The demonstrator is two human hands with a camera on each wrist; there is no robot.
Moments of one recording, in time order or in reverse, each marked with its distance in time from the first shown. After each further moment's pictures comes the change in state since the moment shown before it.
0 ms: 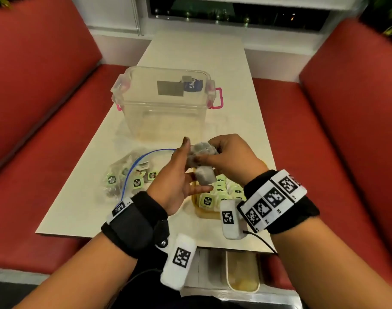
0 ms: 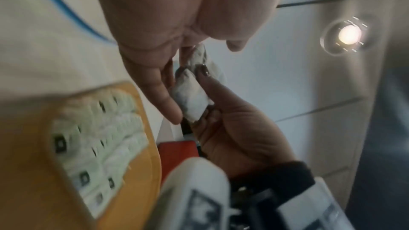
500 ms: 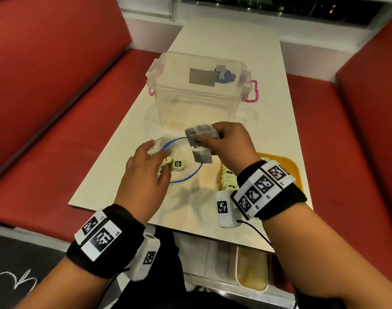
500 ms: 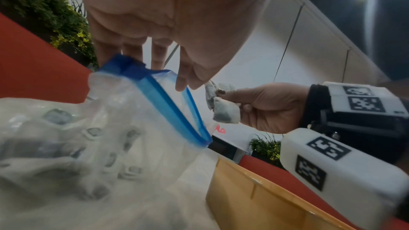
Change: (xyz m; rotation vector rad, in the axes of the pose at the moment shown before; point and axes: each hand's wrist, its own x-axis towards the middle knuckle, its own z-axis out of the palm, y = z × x) left_hand -0.052 -0.006 -0.104 1.394 0.587 0.476; right_hand 0.032 -0.016 0.061 0.100 0.080 -0.041
